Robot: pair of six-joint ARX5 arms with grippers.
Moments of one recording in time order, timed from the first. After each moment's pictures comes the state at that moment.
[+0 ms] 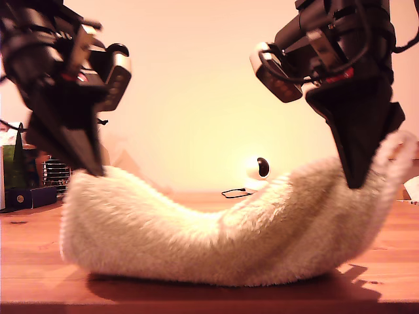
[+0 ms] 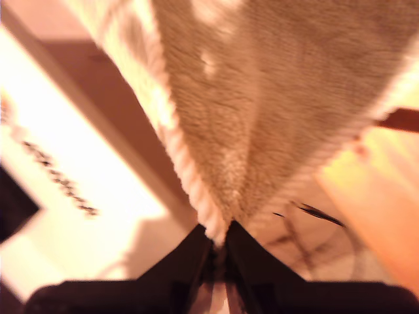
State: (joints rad) left arm -0.42 1.69 1.23 -1.11 0.60 0.33; right arm 0.51 1.72 1.32 -1.33 -0.28 -0.36
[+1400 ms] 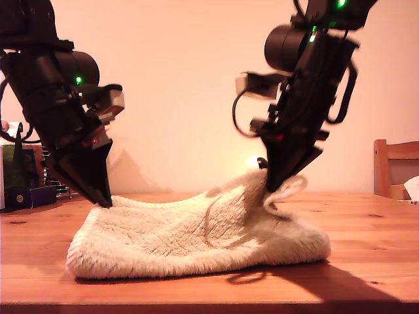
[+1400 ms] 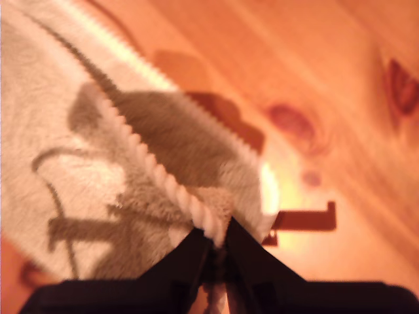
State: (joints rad) left arm -0.30 1.79 1.23 -0.72 0.37 0.32; right arm 0.45 1.83 1.32 -0.62 -0.14 -0.31
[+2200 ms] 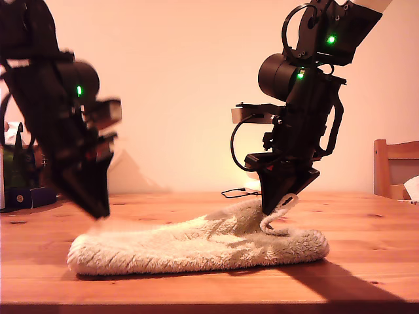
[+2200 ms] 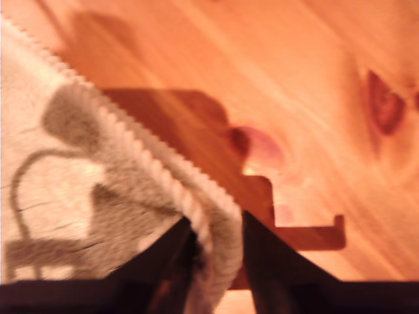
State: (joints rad) left arm -0.29 1.85 1.23 -0.68 0.31 0.26; right arm 0.45 1.92 1.32 -0.50 -0.04 -0.31
